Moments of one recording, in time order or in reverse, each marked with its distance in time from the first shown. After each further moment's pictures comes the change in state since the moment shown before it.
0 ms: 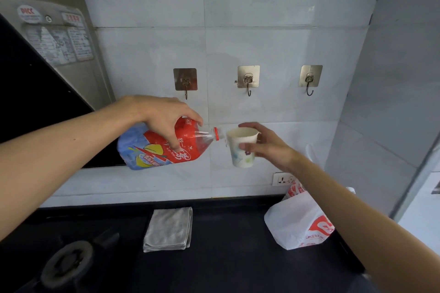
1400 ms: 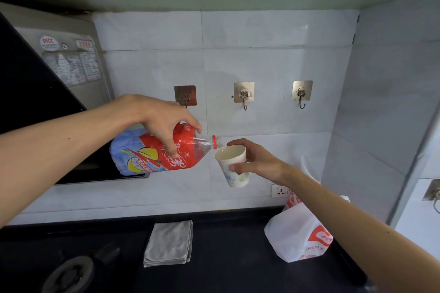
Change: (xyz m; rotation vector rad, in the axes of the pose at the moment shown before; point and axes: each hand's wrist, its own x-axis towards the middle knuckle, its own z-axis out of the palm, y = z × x) left_hand -0.024 0.018 -0.036 0.088 -0.065 -0.006; right_hand -0.017 -0.019 0.021 -0.204 -0.082 0.020
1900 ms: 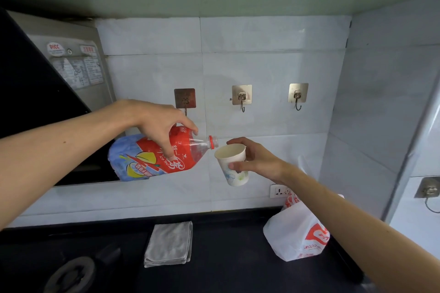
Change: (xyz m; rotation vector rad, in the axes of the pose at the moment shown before) left_hand -0.012 -0.003 0.005 -0.081 0.029 0.001; right_hand -0.011 -0.011 0.001 0.002 0.023 -0.028
